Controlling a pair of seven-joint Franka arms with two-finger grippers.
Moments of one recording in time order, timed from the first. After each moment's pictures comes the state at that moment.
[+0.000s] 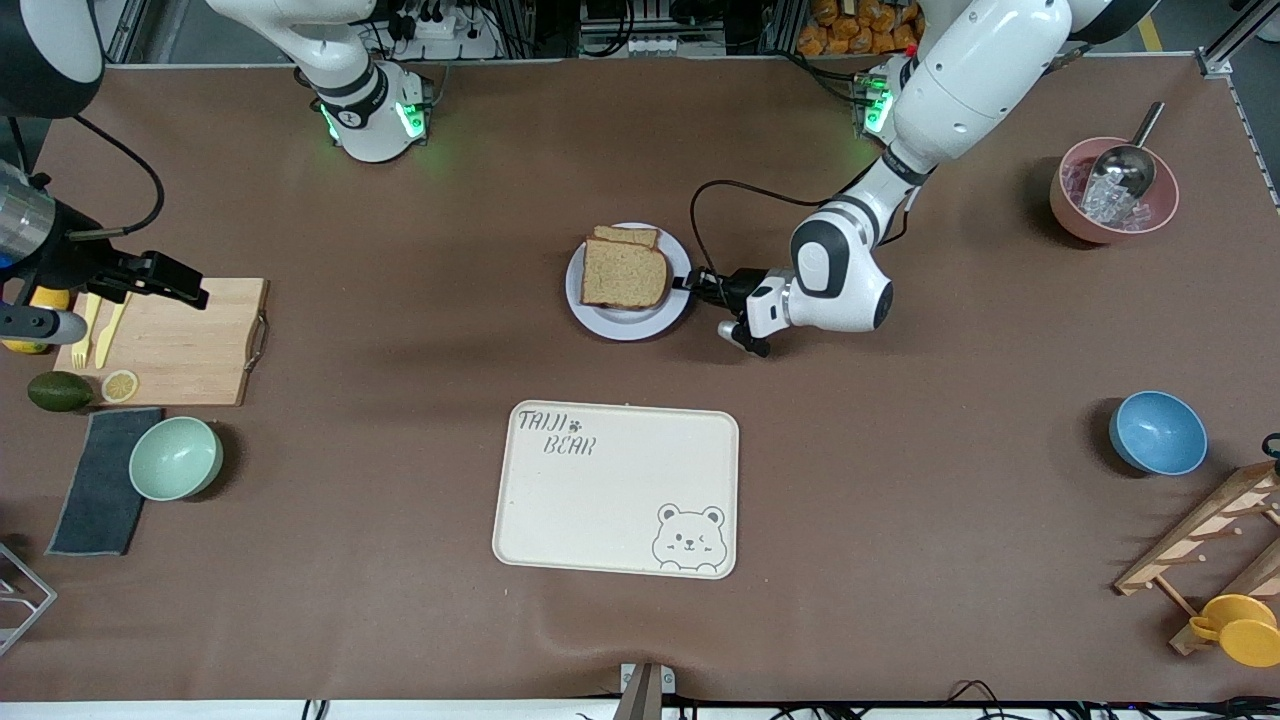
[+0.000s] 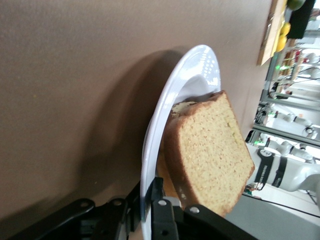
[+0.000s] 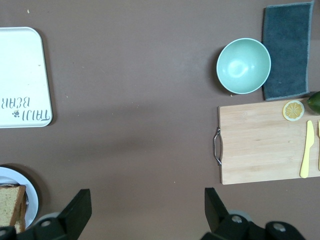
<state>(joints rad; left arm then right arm) -0.22 0.61 -0.39 -2.13 -1.36 2.30 0.82 -0.04 0.05 0.04 -1.60 0.01 1.59 0.10</state>
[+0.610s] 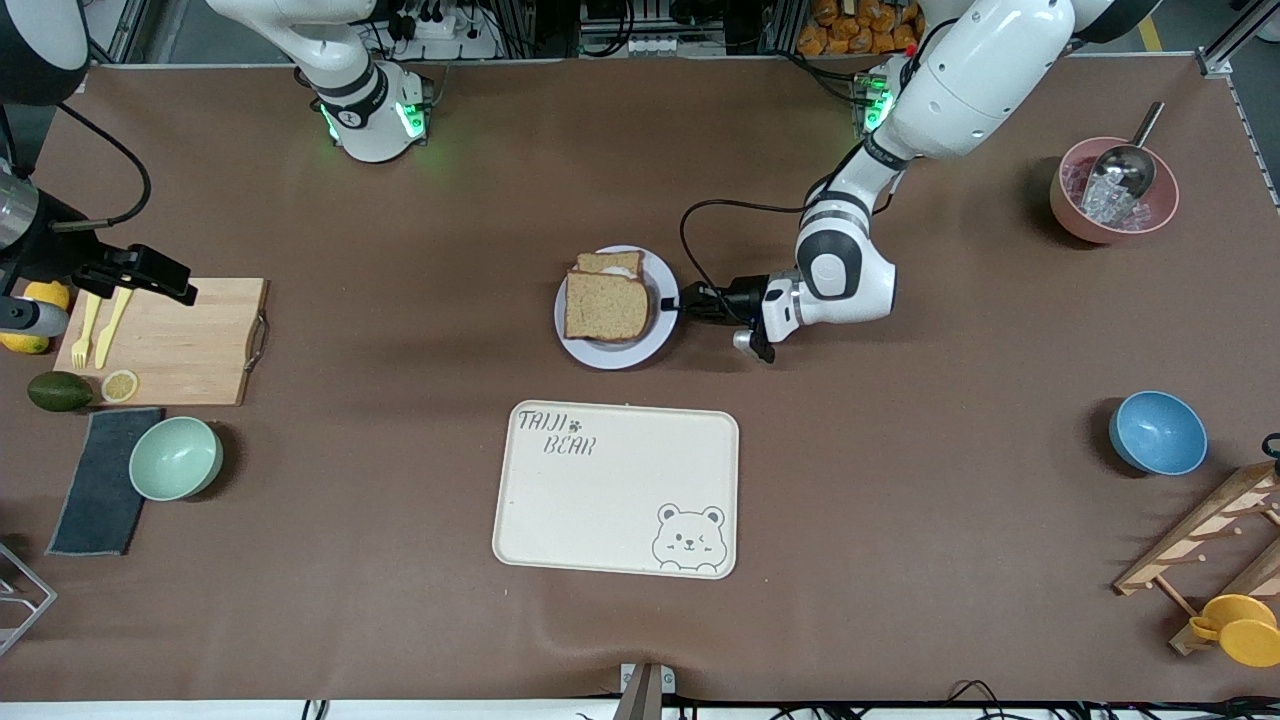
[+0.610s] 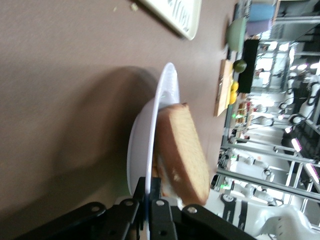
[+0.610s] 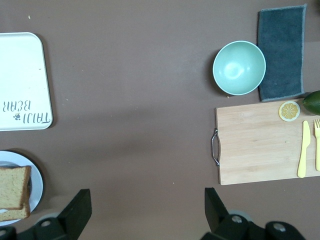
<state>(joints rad) -0.22 0.61 -0.39 -2.13 -1.73 2.31 1.04 -0.04 0.04 0.03 -1.60 0.01 1.59 0.10</state>
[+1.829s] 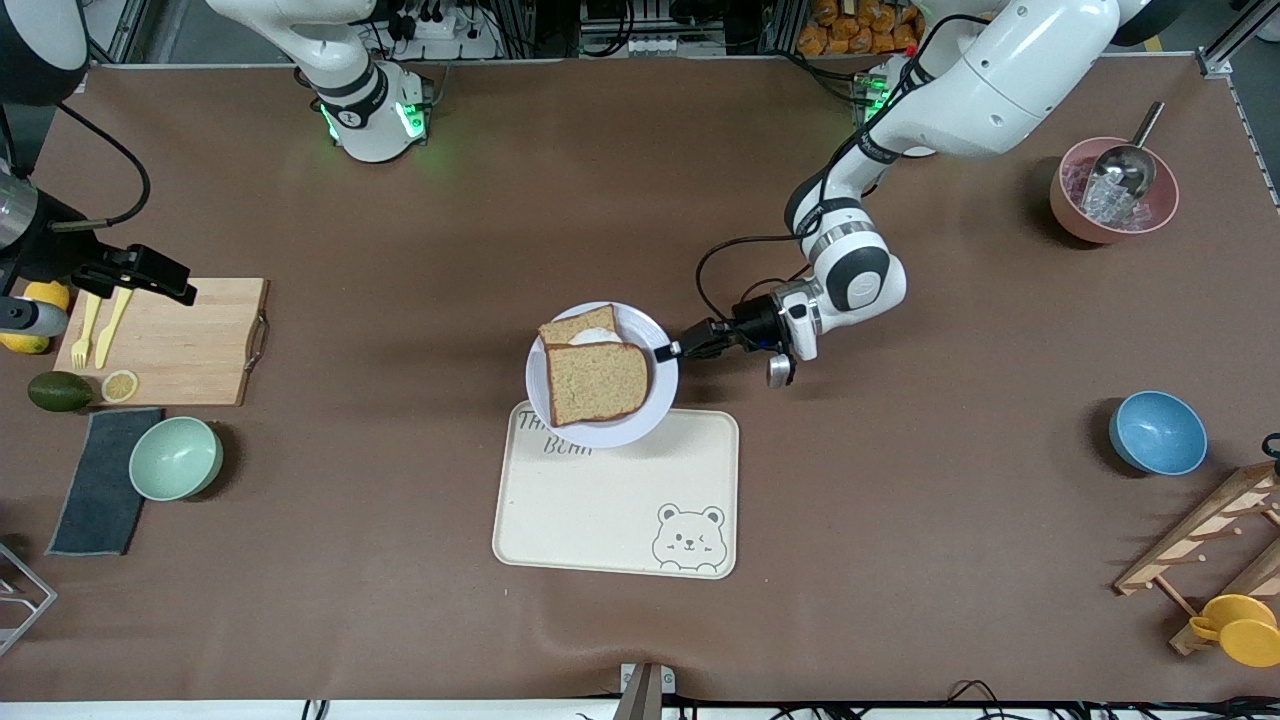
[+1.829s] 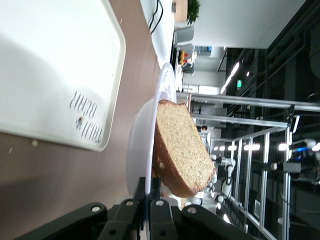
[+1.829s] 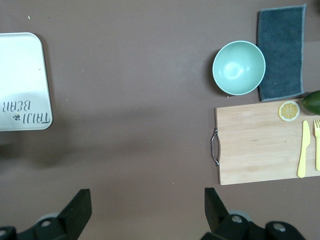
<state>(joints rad) -0.06 0.62 -0.51 -2.03 -2.18 2.28 1.24 -0.04 0.04 0.03 -1.60 0.01 1.59 0.10</state>
